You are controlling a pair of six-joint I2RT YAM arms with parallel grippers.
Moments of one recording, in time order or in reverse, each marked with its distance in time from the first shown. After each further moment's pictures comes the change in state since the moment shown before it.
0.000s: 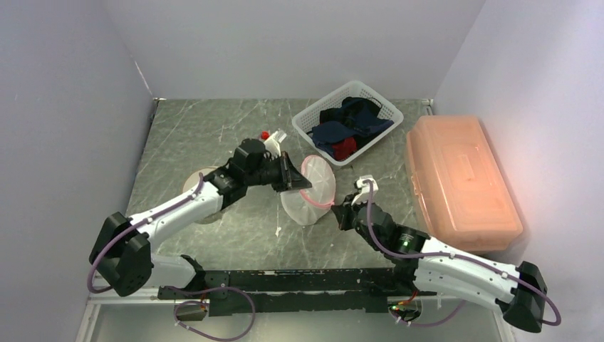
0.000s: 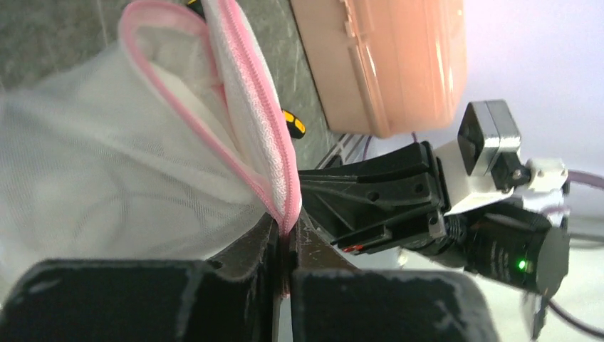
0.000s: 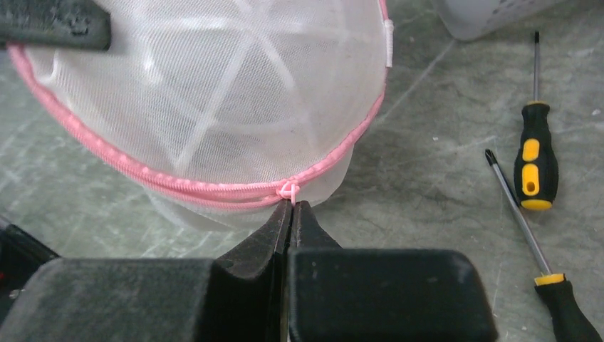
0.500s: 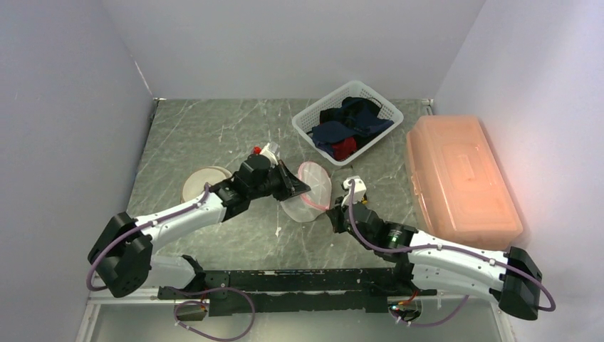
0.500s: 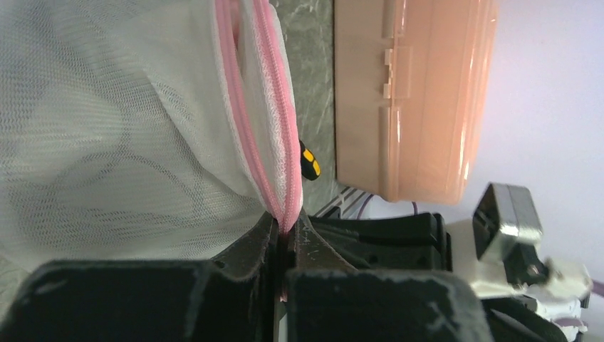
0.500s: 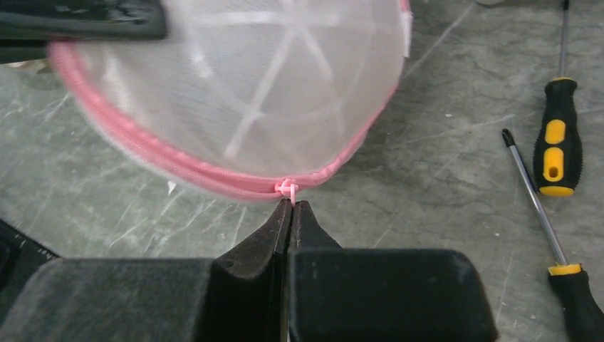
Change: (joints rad) left arm -0.069 -0.003 -0.090 0.066 -0.256 -0.202; right arm 0.066 0.107 0.050 -0.031 0.008 0.007
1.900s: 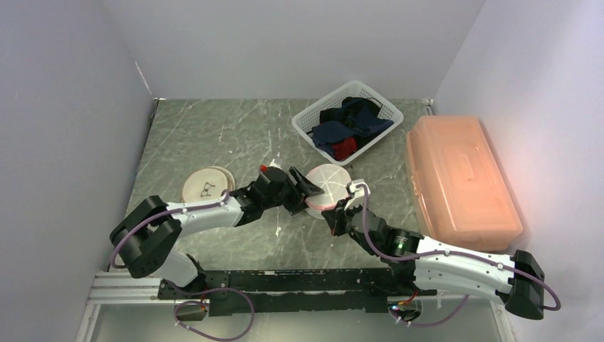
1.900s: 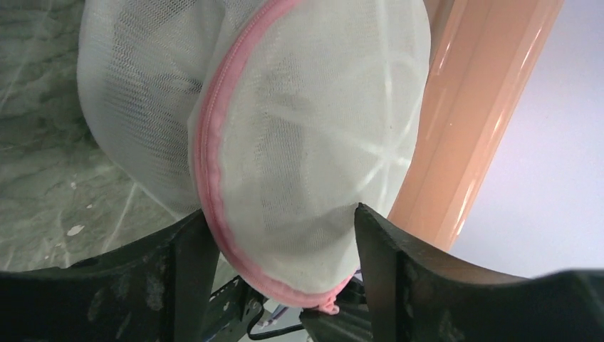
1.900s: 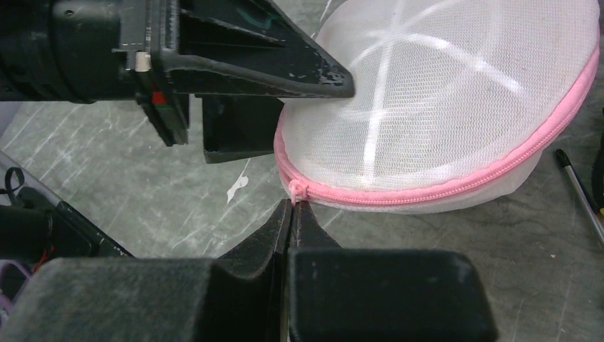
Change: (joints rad) left arm -0.085 0.151 -0.069 0.152 -0.104 -0.286; right arm 0.056 -0.081 -0.053 0.110 0.010 0.043
